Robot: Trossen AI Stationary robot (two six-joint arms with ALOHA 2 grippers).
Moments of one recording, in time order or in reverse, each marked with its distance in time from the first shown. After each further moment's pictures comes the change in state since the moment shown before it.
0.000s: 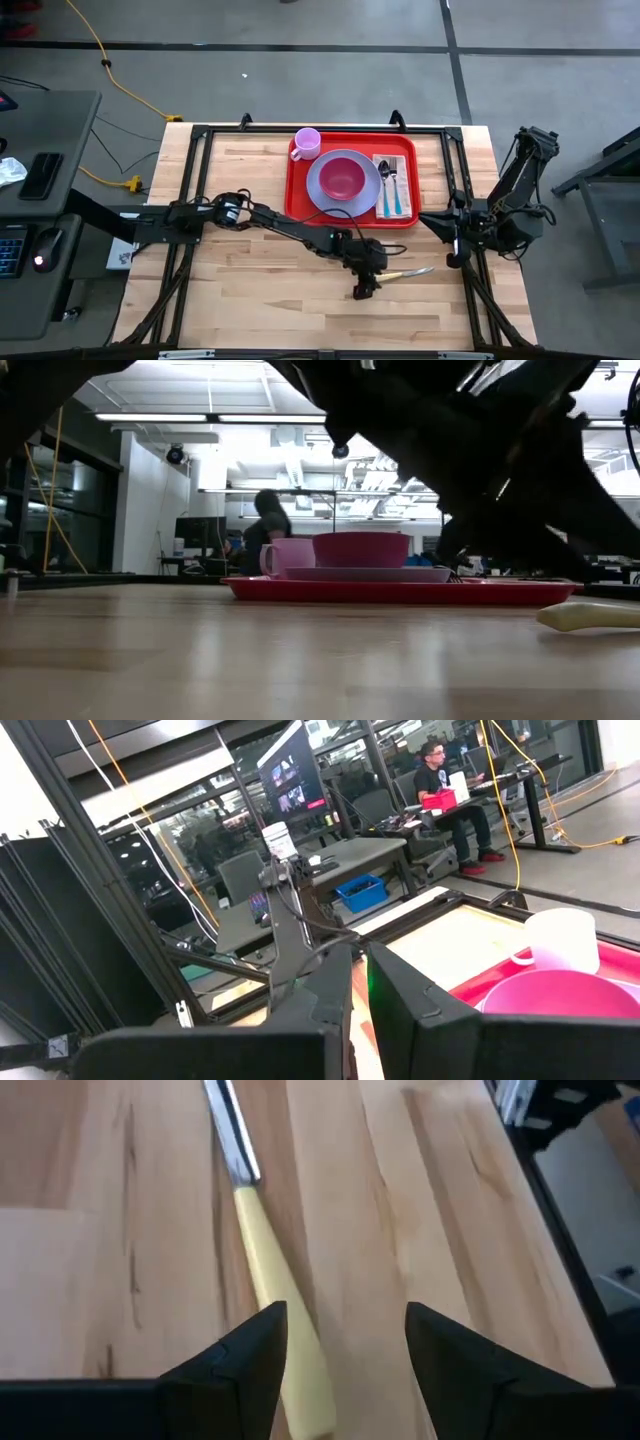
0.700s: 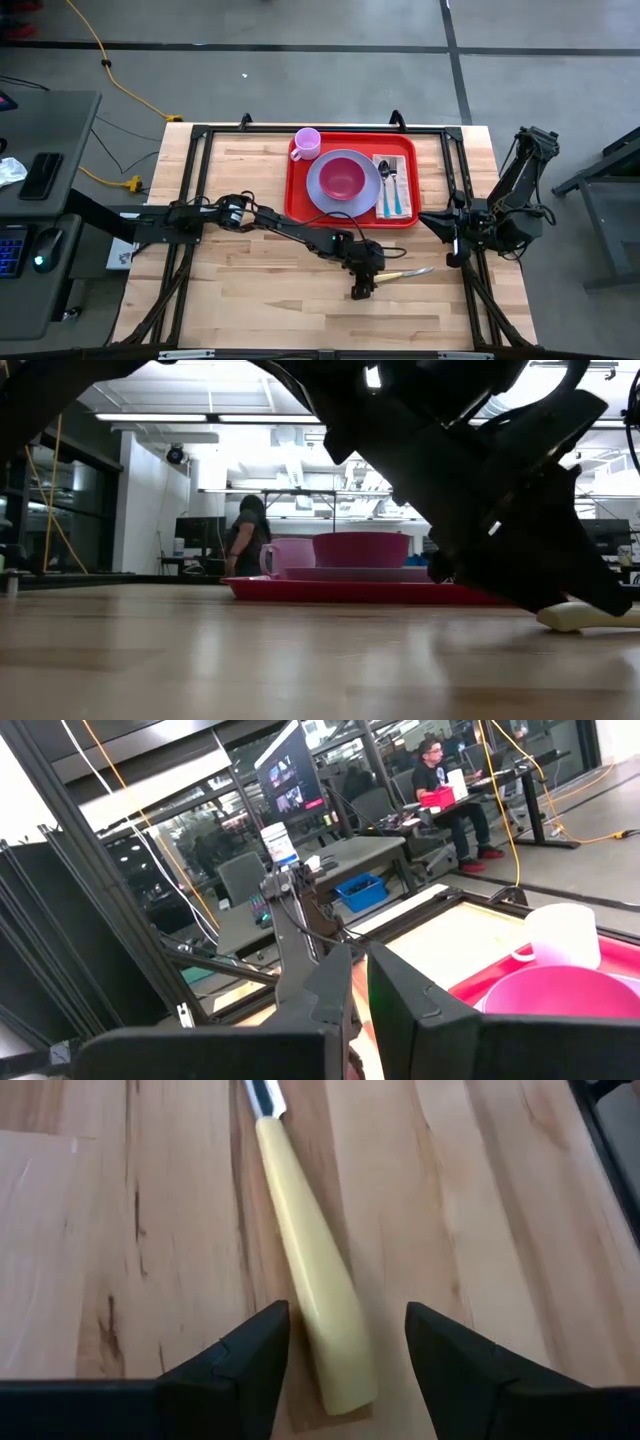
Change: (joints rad) left arm 0.000 0.047 0.015 -0.050 -0.020 0.009; right arm -0.003 0.000 0.000 -0.005 0.001 0.025
